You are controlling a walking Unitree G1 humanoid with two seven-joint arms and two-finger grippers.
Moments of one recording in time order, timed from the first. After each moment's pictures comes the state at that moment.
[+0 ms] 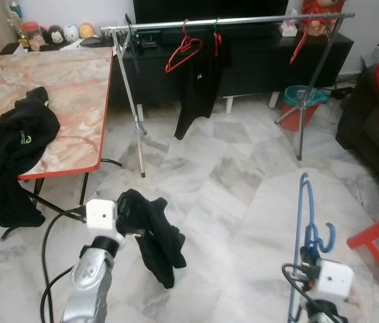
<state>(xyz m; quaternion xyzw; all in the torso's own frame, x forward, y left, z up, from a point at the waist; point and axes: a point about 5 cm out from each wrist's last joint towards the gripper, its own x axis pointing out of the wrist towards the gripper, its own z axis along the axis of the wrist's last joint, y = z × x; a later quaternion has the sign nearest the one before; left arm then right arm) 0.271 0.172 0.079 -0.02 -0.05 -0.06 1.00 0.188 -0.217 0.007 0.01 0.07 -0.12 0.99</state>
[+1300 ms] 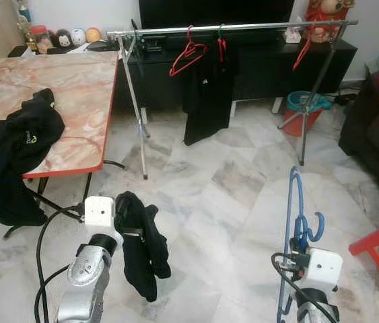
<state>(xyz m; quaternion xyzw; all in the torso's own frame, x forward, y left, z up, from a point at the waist) 0.275 0.172 0.086 -0.02 -0.01 -0.06 1.00 0.209 -0.196 0.022 0.02 0.09 -0.11 0.99</state>
